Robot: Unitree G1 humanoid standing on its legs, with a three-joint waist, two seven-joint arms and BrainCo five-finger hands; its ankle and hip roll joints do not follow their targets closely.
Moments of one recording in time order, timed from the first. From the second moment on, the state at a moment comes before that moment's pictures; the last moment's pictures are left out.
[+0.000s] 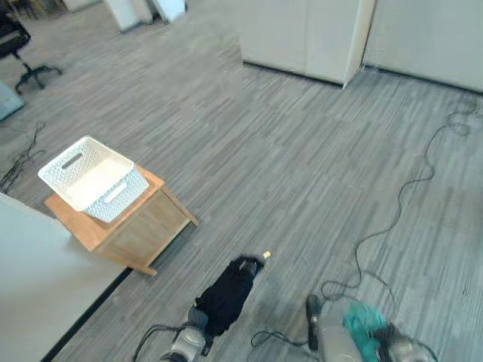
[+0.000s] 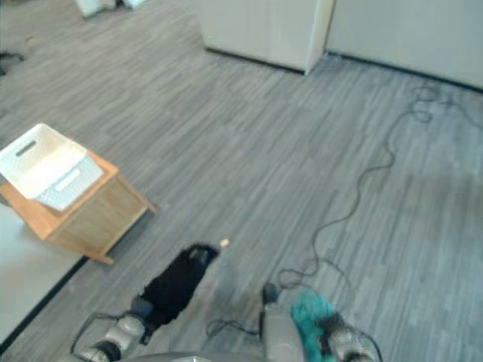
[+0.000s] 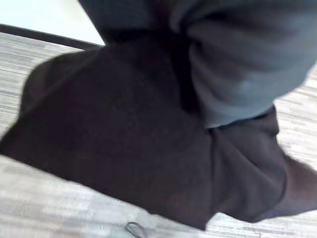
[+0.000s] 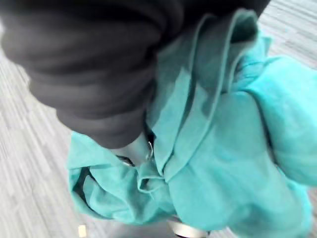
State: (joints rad) left arm -0.15 0.18 -0.28 1.23 0.06 0.00 0.18; right arm -0.12 -0.30 0.19 1.24 0.04 0.03 -0.16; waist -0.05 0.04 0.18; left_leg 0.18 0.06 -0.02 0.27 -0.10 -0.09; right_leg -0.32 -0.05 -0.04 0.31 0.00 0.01
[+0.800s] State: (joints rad) left arm -0.07 0.24 -0.24 1.30 0.14 0.05 0.16; right arm 0.00 -0.26 0.25 1.27 0.01 0.03 -0.15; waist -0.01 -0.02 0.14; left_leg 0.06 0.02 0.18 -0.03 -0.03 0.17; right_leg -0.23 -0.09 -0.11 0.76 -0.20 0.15
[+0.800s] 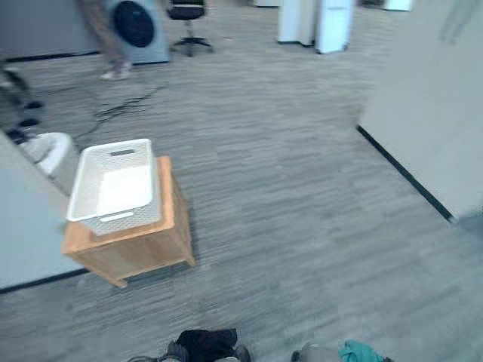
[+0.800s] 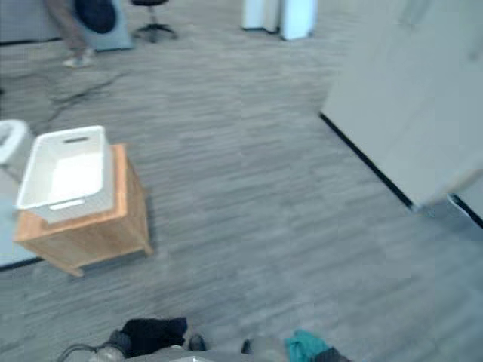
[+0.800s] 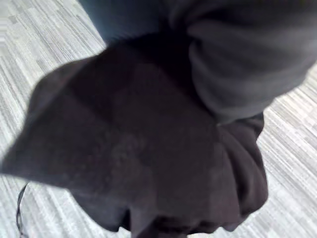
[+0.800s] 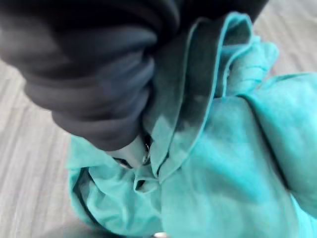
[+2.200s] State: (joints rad) left arm -0.15 0.28 -0.30 1.27 0.18 0.03 0.20; right arm -0.07 -0.23 0.24 1.24 0.04 0.02 -0.15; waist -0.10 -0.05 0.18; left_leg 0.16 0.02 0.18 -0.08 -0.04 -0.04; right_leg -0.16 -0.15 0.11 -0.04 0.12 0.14
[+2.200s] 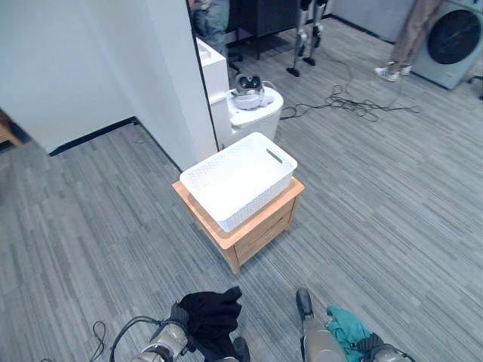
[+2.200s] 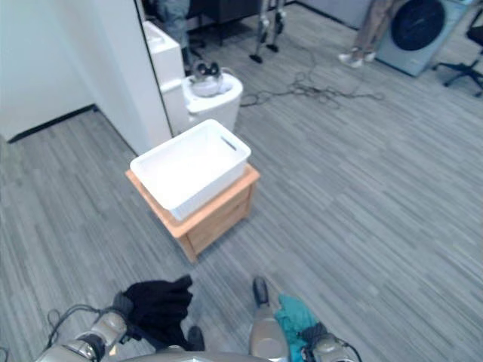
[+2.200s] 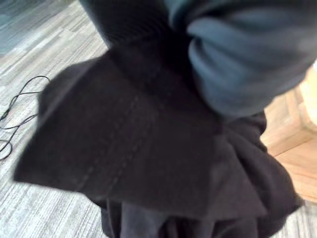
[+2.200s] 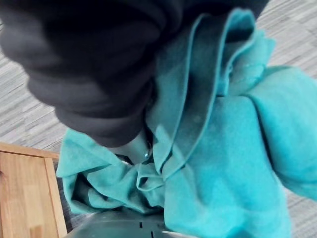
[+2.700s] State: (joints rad) left arm -0.08 0.22 -0.27 1.27 0.18 0.03 0.19; right arm -0.10 -0.35 0.32 1.17 -0.04 0.02 -0.14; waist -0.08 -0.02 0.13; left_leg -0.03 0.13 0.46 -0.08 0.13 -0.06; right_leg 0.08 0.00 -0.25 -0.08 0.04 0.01
